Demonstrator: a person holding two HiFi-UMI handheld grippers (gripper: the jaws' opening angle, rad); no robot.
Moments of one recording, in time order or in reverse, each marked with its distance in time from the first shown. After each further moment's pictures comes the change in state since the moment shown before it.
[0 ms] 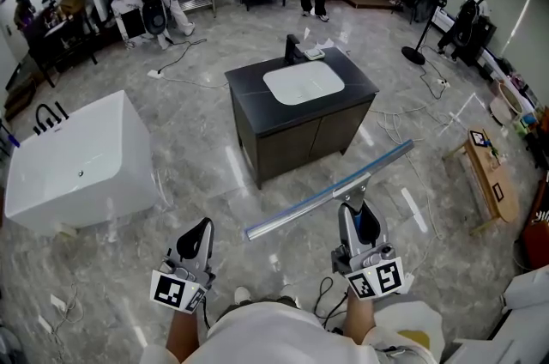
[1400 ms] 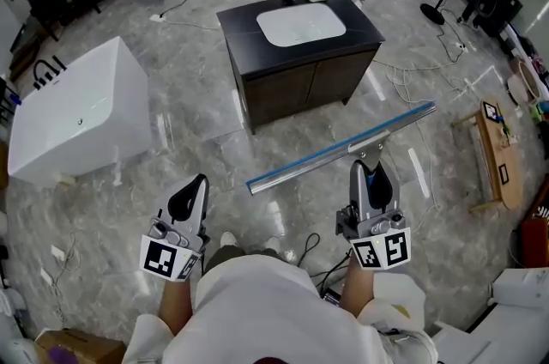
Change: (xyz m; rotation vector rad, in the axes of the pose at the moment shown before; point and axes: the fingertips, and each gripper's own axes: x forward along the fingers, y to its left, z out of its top) left arm 0.059 -0.099 -0.014 0.033 0.036 0.034; right arm -0.048 -0.117 0.005 0.043 -0.007 -0.009
